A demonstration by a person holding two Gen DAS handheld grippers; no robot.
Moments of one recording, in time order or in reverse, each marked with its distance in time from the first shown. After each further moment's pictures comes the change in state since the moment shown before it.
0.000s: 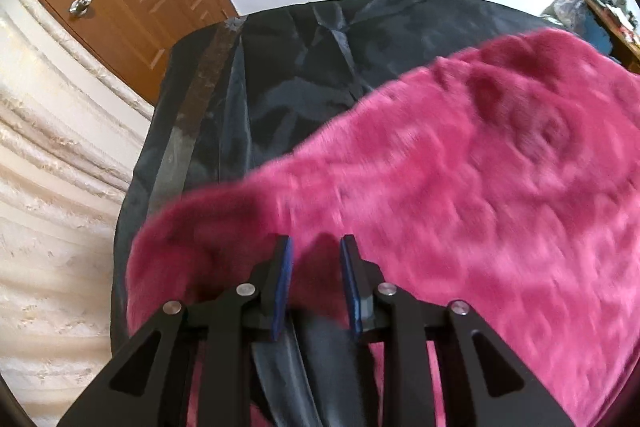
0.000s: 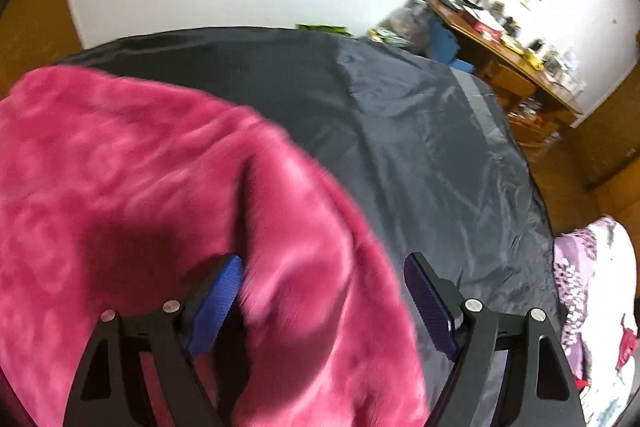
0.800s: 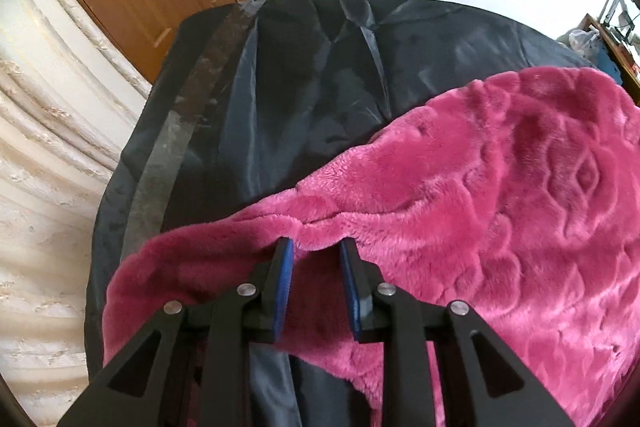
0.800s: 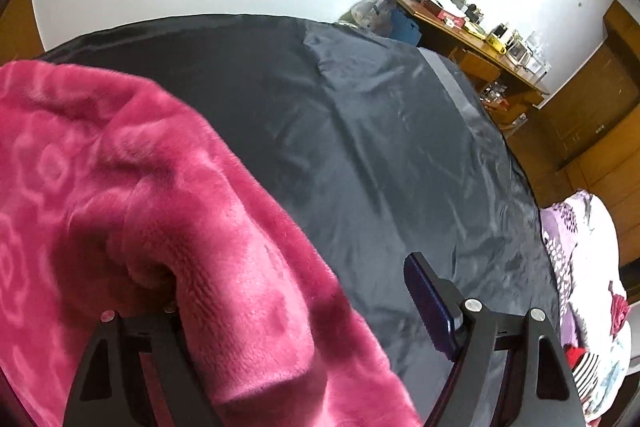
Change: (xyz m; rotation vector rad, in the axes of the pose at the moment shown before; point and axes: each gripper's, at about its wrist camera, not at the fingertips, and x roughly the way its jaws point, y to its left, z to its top) left arm 0.055 0.024 0.039 -0.100 0.004 -0.016; right arm 0.027 0.002 0.000 0.095 0.010 -0.183
